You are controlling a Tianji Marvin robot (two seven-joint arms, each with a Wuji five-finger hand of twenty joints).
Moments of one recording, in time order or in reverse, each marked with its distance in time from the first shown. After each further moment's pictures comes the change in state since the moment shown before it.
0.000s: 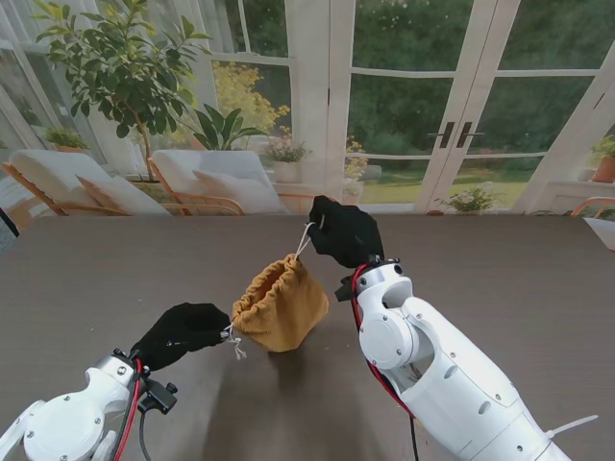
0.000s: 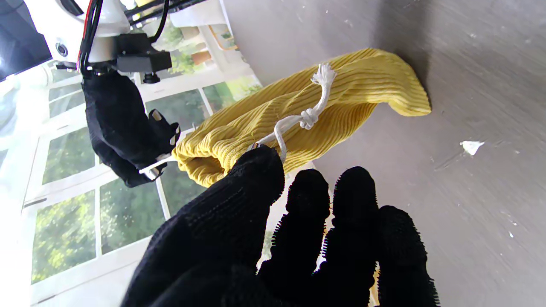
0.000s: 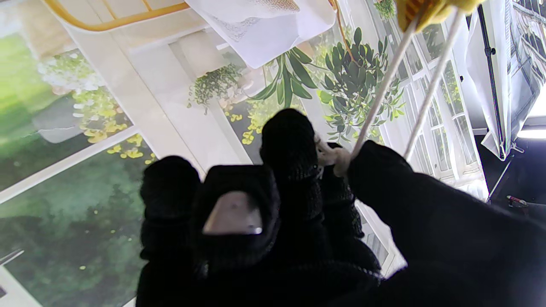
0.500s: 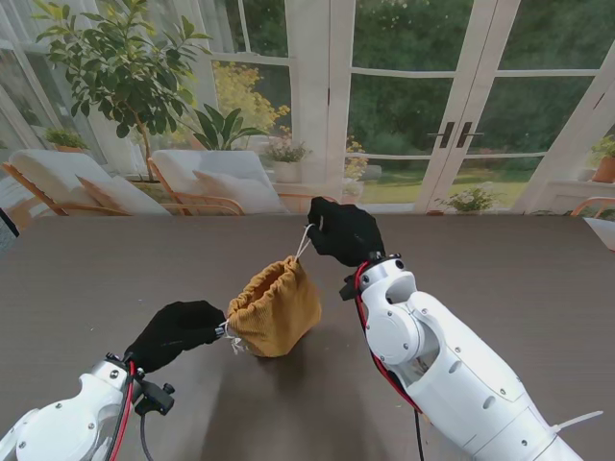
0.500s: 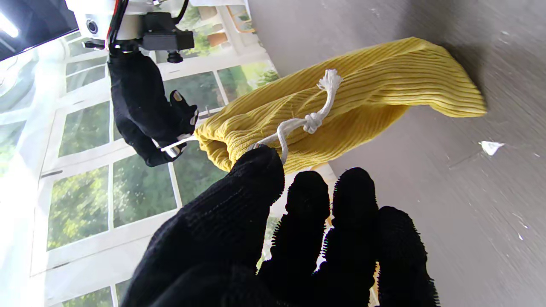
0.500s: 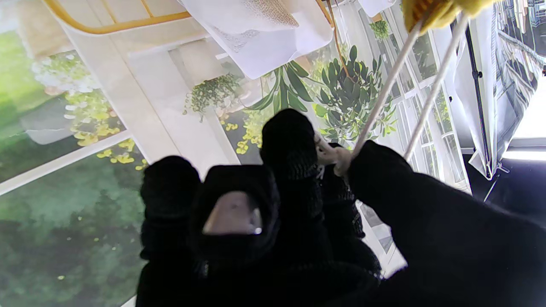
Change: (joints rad) left arm 0.033 -0.010 -0.016 -0.020 -0.068 -0.019 0.033; right arm 0.018 0.018 0.007 0.009 -0.027 -0.038 0.062; left_hand 0.000 0.000 0.000 0.000 0.000 0.000 -0.001 0.016 0.000 0.001 0.034 0.014 0.000 0.000 0.012 0.025 0.000 0.000 0.000 0.020; right_hand 0.000 0.000 0.000 0.000 0.000 -0.011 -0.002 0.022 0.000 0.000 0.000 0.001 0.000 0.000 0.000 0.000 0.000 0.000 0.000 0.000
